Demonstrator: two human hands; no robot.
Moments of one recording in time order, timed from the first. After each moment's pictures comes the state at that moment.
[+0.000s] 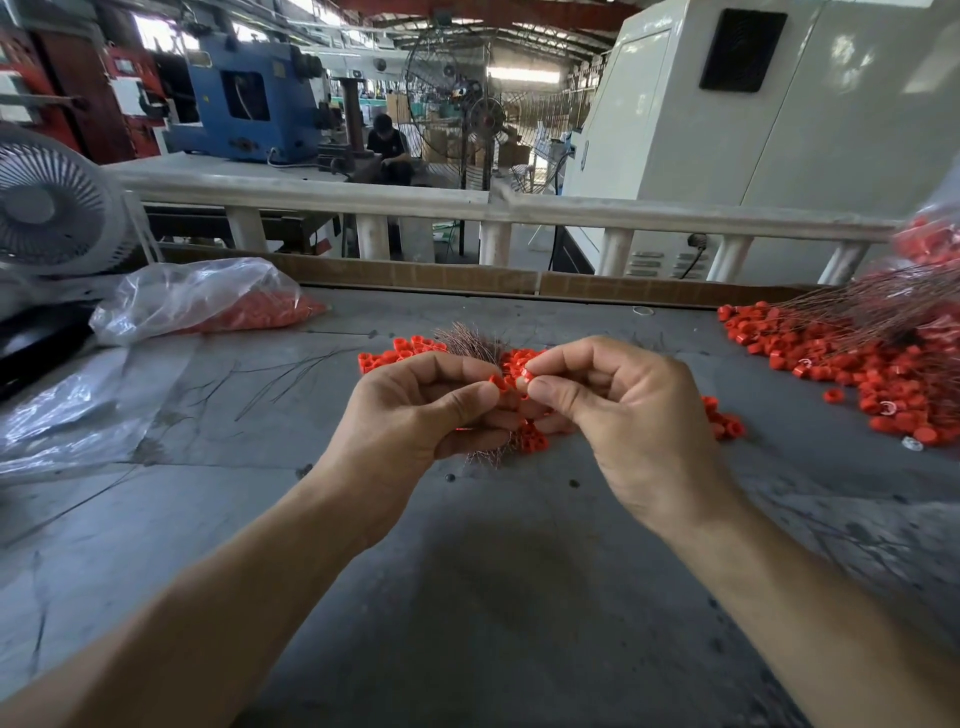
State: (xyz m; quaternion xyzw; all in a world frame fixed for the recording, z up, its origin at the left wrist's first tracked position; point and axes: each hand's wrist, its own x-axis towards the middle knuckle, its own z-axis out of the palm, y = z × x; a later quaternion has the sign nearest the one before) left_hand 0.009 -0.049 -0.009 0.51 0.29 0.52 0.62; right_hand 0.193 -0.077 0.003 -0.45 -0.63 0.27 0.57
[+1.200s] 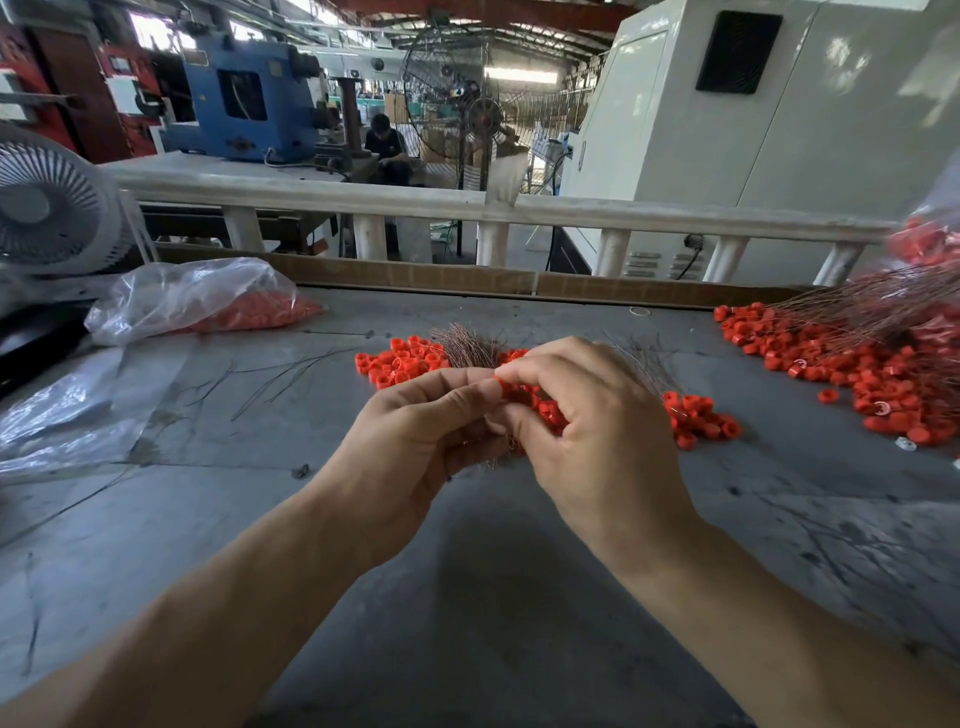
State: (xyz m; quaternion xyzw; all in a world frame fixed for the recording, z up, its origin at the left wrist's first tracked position) left_hand 0.016 -0.057 -0.009 0.46 0.29 0.48 0.69; right_hand 0.174 -0.089 0.000 -0.50 -0.73 -0.09 0.46
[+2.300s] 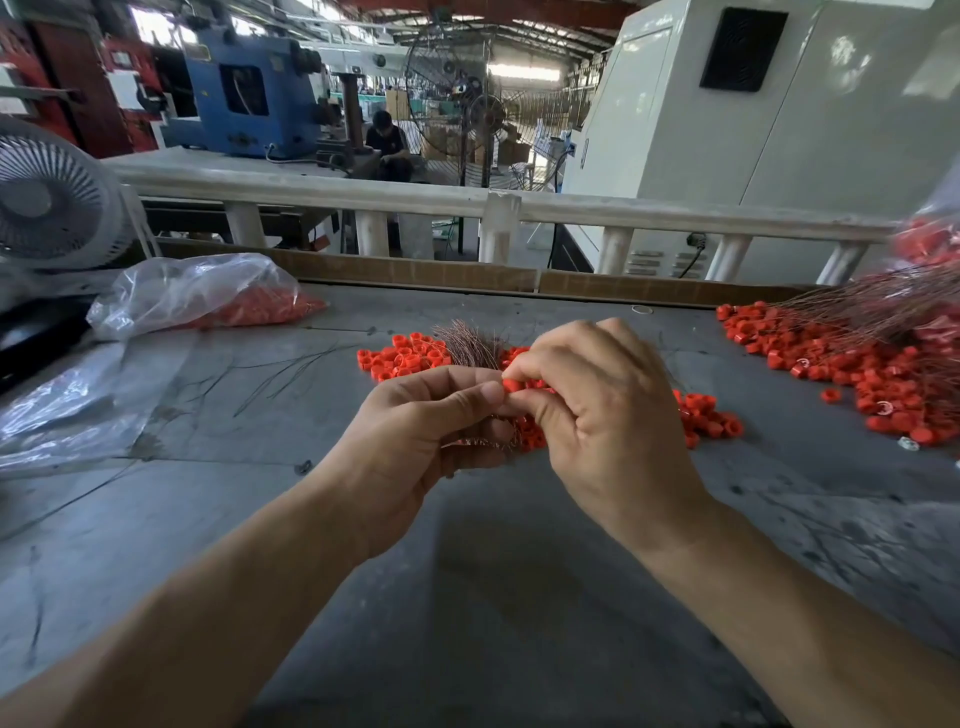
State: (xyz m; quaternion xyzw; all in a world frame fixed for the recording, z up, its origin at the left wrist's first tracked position) left_hand 0.013 -0.058 -0.006 0.49 0.31 0.46 0.68; right_hand 0.188 -0.080 0.000 -0.46 -0.76 -0.18 0.42
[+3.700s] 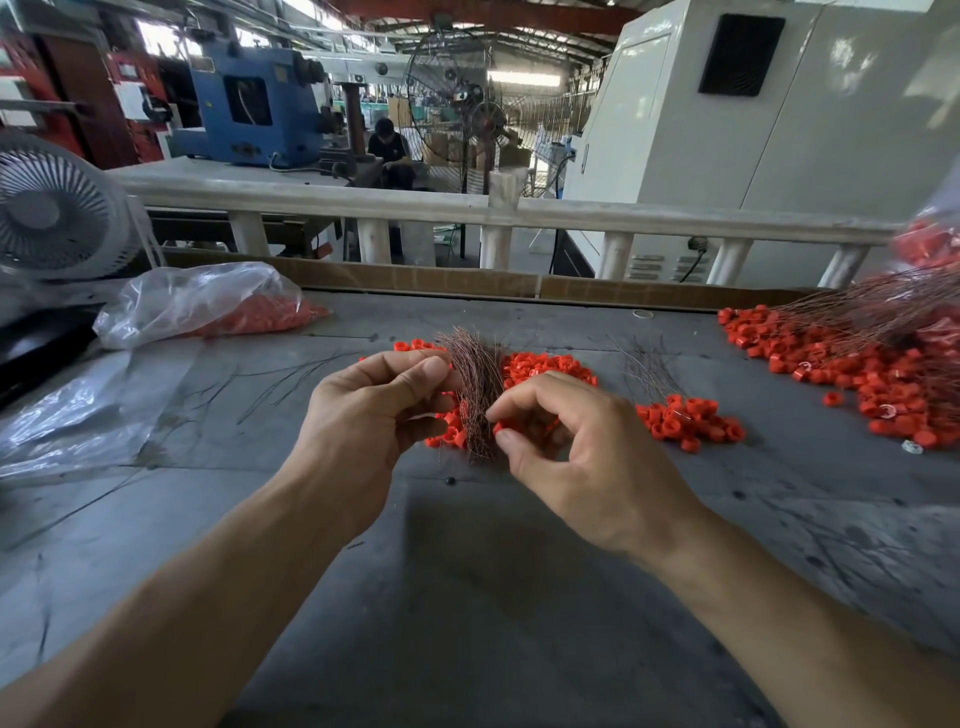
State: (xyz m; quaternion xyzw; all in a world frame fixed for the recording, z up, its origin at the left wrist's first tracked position) left_hand -0.004 -0.038 -0.009 0.43 0.35 0.57 0.61; right_hand 0.187 -0.082 -0.008 -0.46 -0.77 0.14 0.43
